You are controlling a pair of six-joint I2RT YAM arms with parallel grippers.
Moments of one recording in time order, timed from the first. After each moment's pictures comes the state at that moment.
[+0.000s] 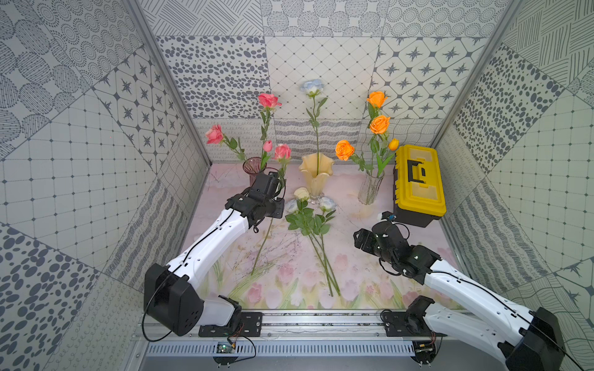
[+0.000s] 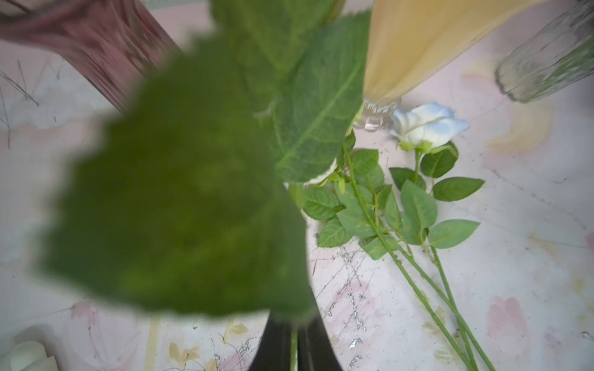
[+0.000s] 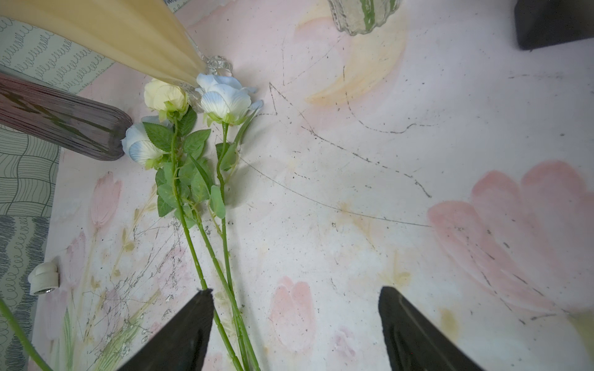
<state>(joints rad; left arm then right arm) -0.41 1.36 1.27 -0.73 -0.15 -0.16 0.70 0.95 0.64 -0.48 0.26 0.88</state>
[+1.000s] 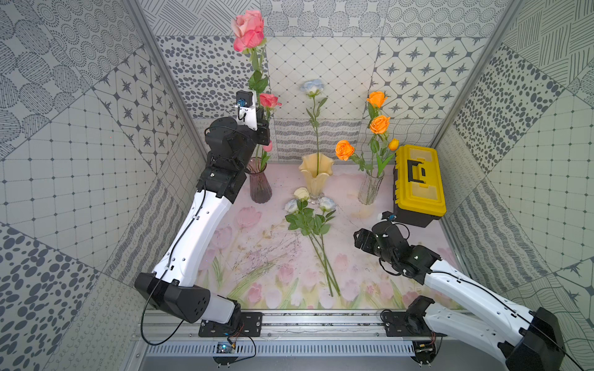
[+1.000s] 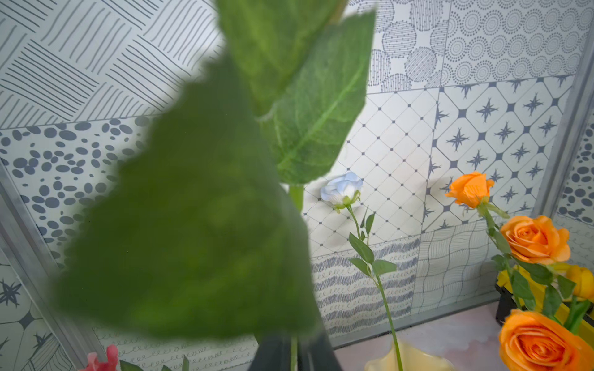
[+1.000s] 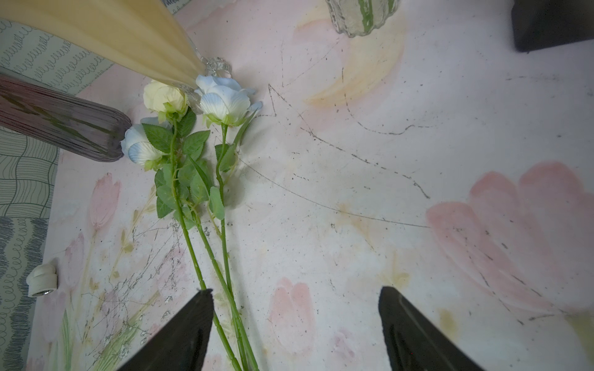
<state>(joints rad) -0.26 1.48 1.75 -0.08 -0.09 0.13 0.70 0.95 0.64 -0.48 0.27 0.88</state>
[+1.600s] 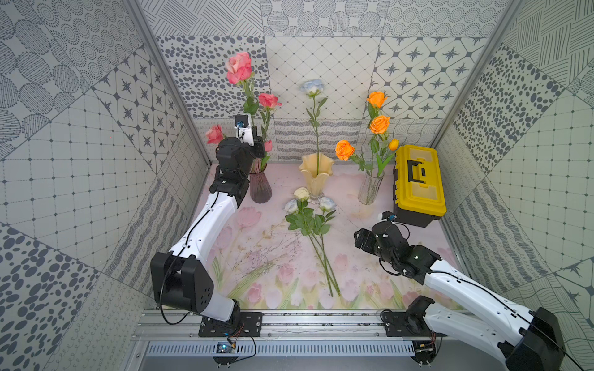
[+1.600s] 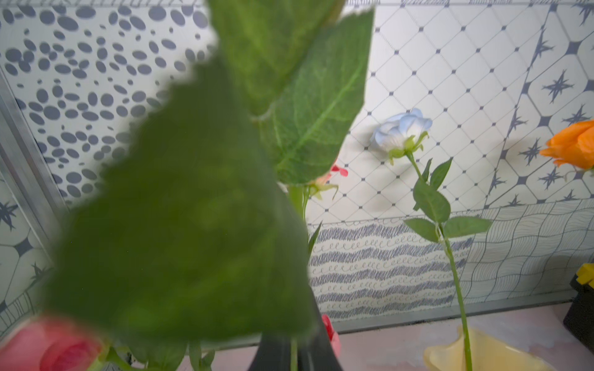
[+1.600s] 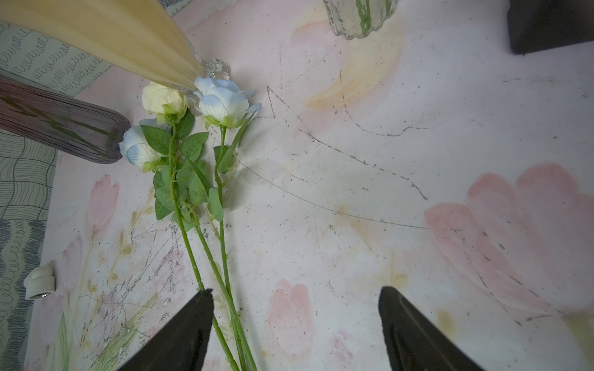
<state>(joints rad) -0.14 1.52 1.37 0.23 -0.07 0.06 0.70 0.95 0.64 -0.48 0.27 0.88</state>
